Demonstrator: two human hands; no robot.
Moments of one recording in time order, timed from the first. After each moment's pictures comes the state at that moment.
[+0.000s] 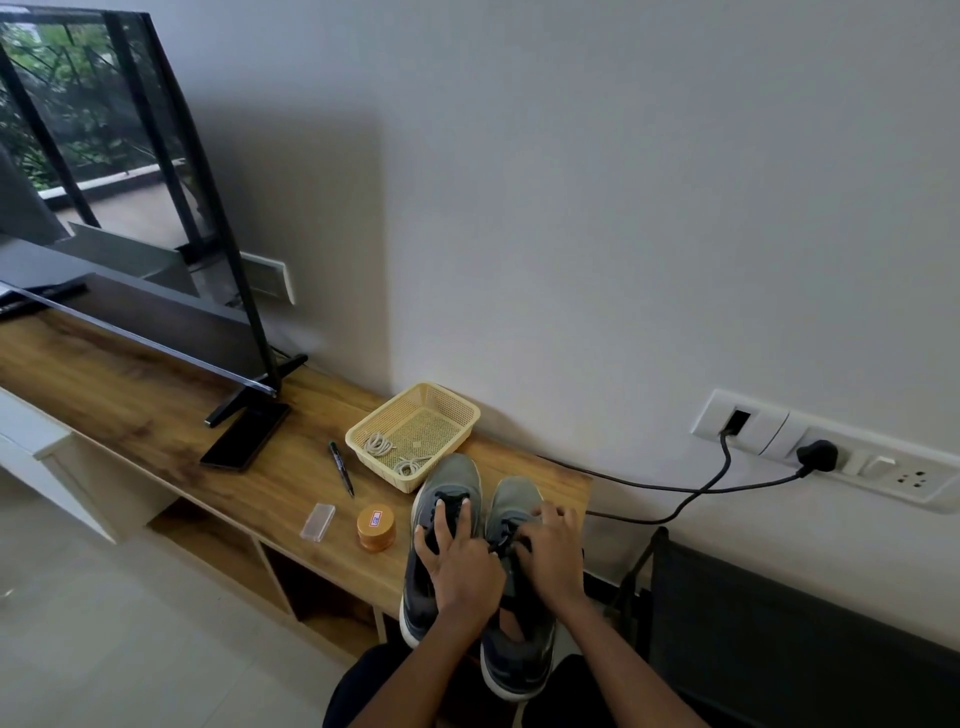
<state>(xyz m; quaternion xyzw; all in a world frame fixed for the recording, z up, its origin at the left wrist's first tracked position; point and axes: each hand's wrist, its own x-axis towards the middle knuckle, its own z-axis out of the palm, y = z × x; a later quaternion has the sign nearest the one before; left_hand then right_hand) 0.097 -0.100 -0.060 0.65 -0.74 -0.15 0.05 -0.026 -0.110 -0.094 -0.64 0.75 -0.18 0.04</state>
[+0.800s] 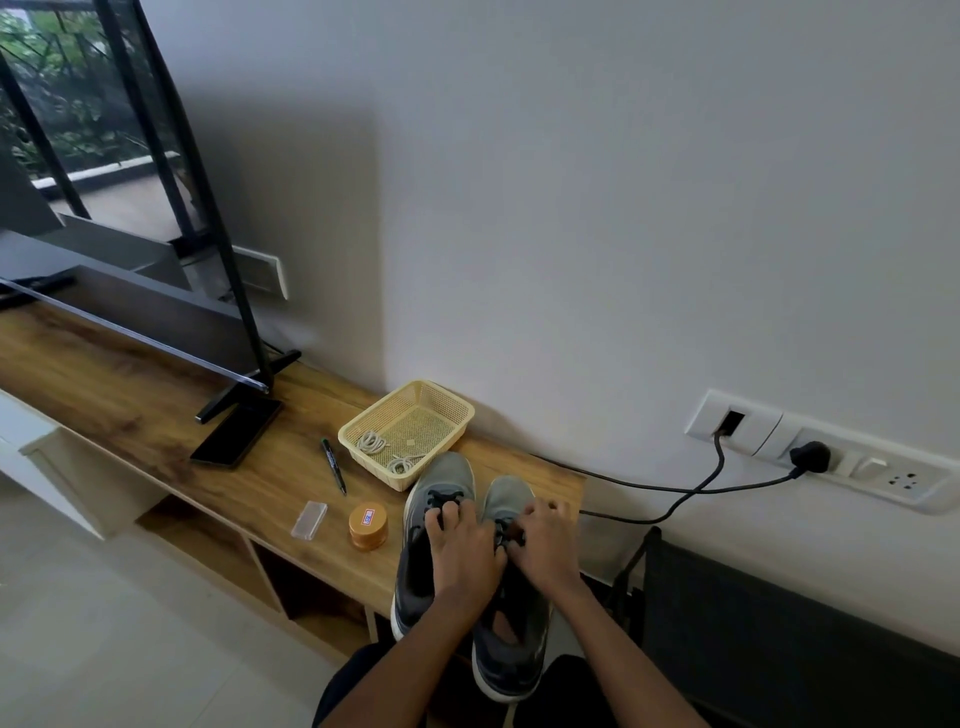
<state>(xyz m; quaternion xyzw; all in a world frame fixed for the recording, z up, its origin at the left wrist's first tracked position) 0.090 -0.109 -0.056 0.61 -0.79 -0.04 0.05 -0.031 -0.114 -0.078 -0.66 0.74 -0.13 0.06</state>
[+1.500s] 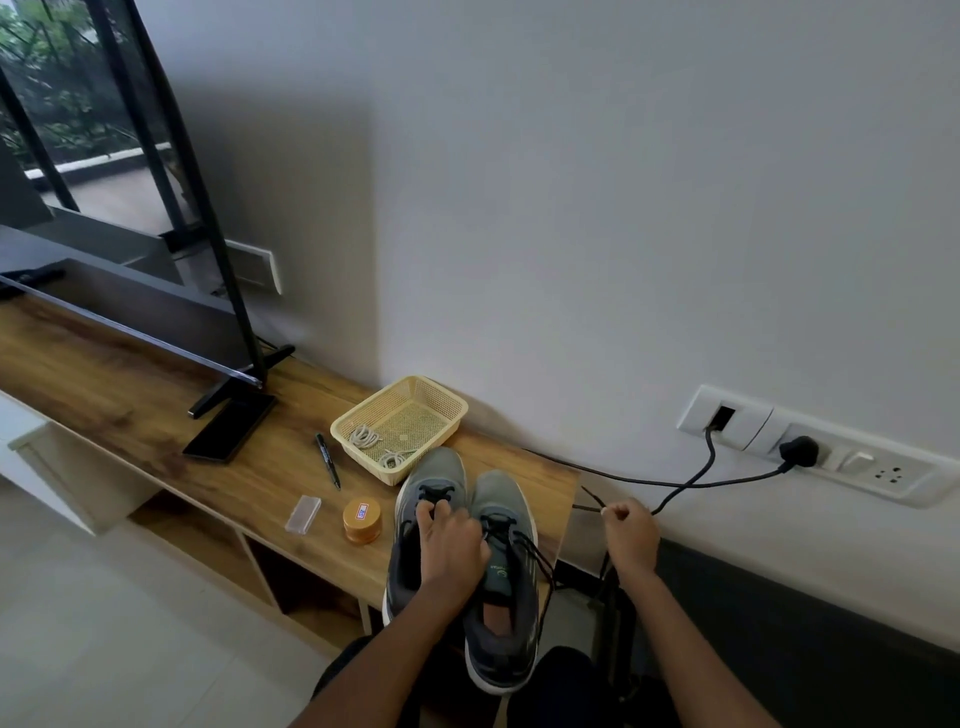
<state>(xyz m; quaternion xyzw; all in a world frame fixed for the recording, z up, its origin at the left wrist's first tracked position) 0.099 -0.117 -0.061 0.60 -0.80 -0.05 0.04 -0.120 -0.109 -0.084 -0.33 0.84 -0.39 0.19</state>
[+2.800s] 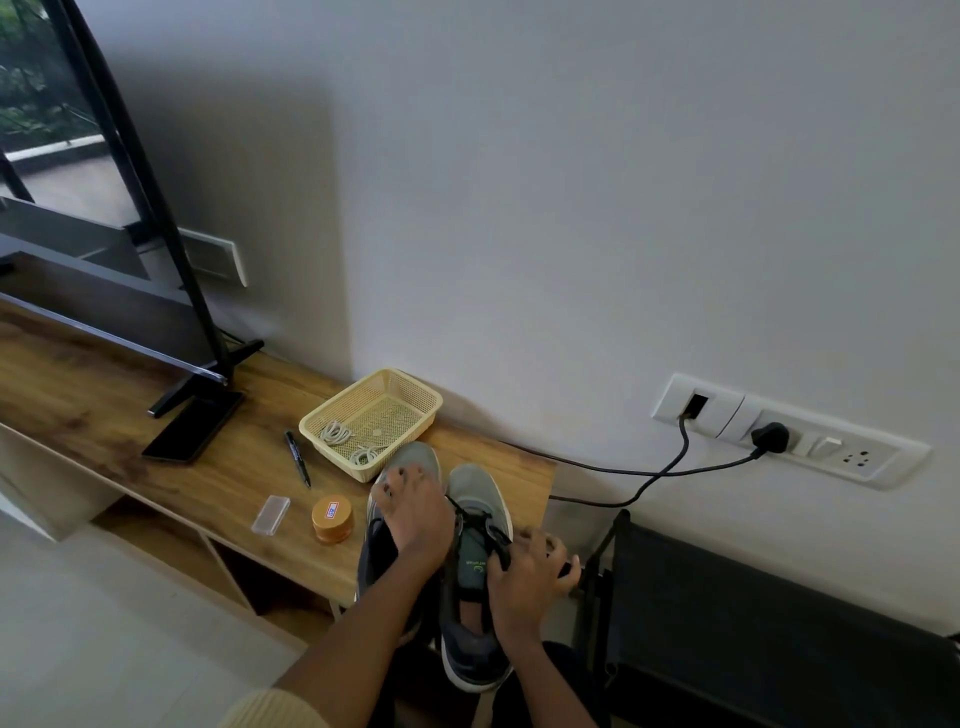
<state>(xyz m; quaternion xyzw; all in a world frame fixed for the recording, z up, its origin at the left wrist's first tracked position) 0.081 -0.150 -0.061 0.70 -0.71 -0.05 0.08 -0.012 -0.079 -0.127 -0.44 0.85 -0.28 -0.07</state>
